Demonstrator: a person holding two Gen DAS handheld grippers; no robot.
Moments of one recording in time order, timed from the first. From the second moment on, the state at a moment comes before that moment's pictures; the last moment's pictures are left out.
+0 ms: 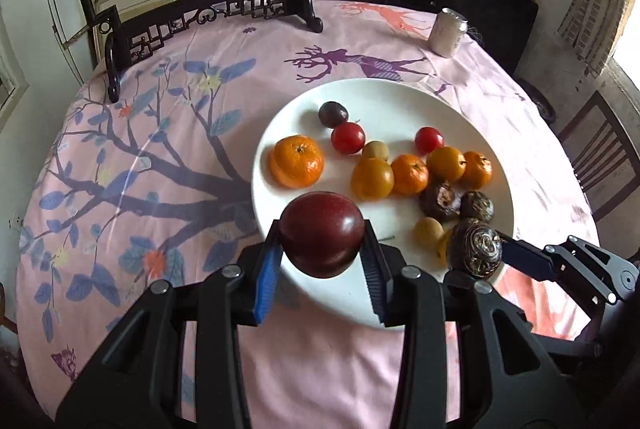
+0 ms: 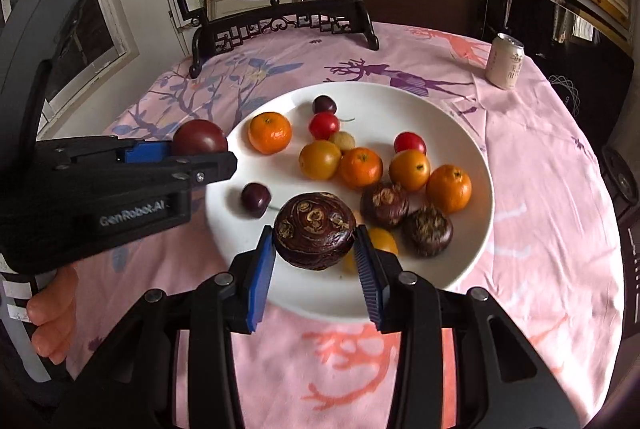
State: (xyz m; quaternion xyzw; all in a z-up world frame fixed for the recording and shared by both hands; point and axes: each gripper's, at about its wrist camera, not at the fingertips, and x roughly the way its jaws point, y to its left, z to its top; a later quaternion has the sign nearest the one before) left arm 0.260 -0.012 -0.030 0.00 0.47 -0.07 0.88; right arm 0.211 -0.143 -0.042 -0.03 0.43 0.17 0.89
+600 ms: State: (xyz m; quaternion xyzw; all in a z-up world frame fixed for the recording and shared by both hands) left arm 0.300 -0.015 -0.063 -0.02 0.50 -0.06 0.87; right arm 0.253 -0.139 -0.064 -0.07 0.43 0.13 0.89
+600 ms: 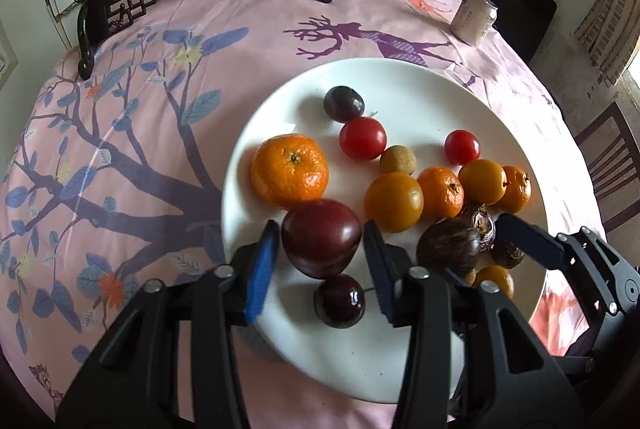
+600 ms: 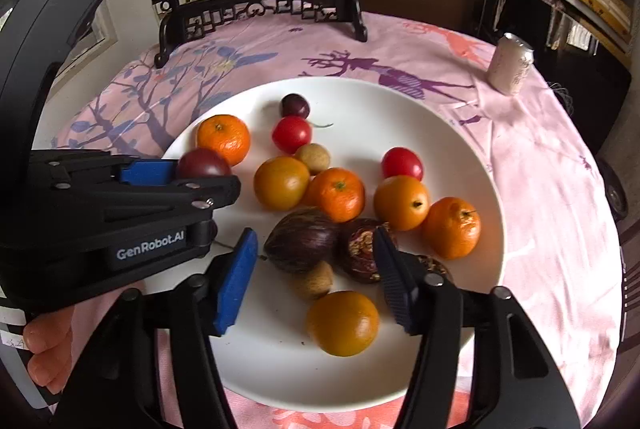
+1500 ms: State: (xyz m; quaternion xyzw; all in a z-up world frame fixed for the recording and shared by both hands) left arm 0.074 -0.016 0.008 0.01 0.35 -0.06 0.93; right arm 0.097 -0.183 -0.034 -0.02 0.42 0.05 0.91
